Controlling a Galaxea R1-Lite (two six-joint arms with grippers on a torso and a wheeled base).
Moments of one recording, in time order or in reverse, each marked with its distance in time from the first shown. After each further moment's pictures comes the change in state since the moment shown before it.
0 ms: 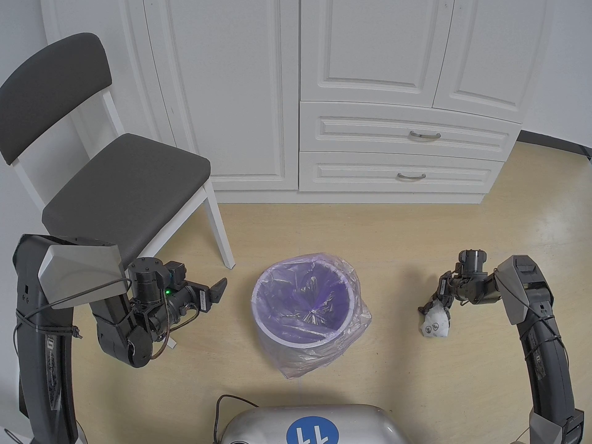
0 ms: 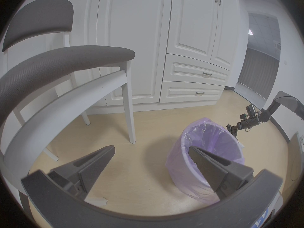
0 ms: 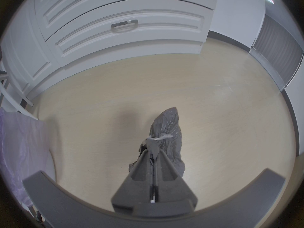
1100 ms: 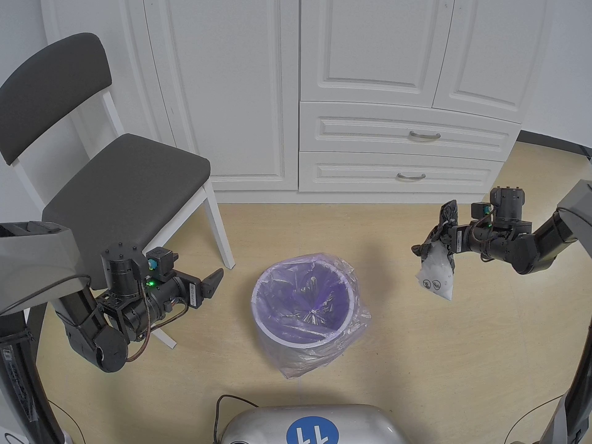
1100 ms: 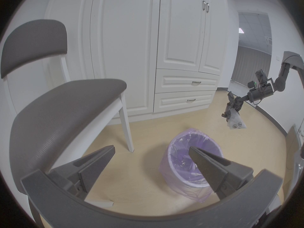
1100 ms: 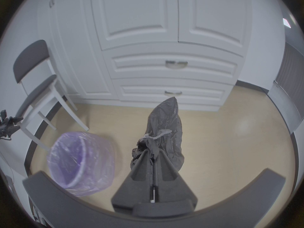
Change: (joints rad) left arm -0.050 -0.289 0.171 0.070 0.011 0.052; right arm 0.153 -0.883 0.921 -0.290 0.116 -0.135
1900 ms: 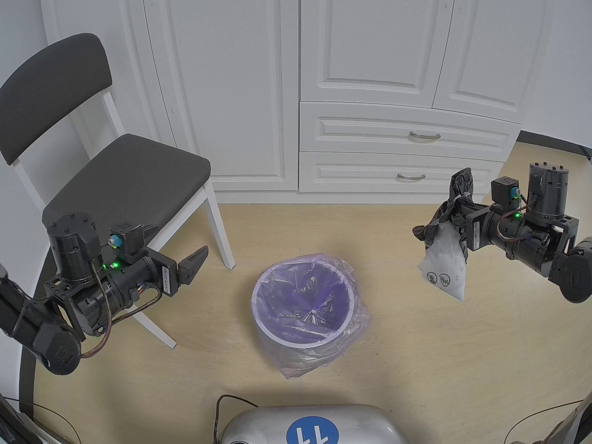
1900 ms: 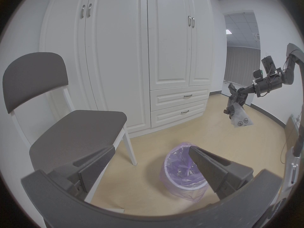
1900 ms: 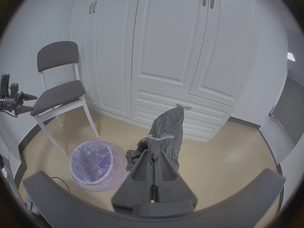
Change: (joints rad) left arm -0.036 -0.384 0.061 0.233 -0.001 0.084; right arm 0.259 -0.498 0.324 -0.021 -0.271 -0.119
